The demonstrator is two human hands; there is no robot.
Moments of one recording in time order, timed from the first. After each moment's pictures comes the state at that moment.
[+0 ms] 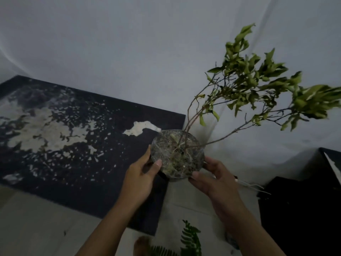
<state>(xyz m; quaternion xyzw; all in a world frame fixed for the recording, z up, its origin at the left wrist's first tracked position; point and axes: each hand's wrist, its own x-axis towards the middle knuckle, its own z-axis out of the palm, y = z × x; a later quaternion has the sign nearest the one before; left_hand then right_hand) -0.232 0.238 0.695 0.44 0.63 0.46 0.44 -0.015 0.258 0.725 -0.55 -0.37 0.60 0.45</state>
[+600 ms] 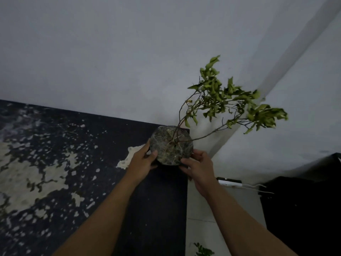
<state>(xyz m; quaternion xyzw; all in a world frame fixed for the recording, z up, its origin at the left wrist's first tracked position) -0.331 0.490 0.624 0.40 0.57 0.41 0.59 -0.134 0.486 0.633 -0.60 -0.25 0.59 0.48</state>
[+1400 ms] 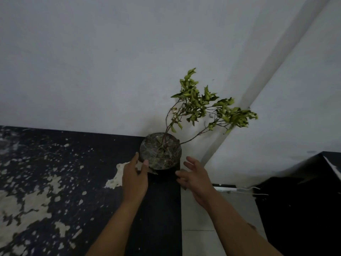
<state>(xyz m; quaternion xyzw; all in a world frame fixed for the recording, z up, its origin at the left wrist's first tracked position) -0.303 0.495 0.628 0.41 0.70 0.40 0.42 -0.111 0.499 0.637 -0.60 -0.29 0.62 0.42</state>
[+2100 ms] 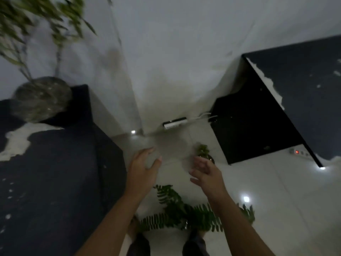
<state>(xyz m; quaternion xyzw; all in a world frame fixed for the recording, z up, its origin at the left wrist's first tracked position) -0.041 0.319 0.575 0.59 0.61 0.20 0.49 0.145 0.227 0.554 -0.71 -0.11 0.52 0.46</state>
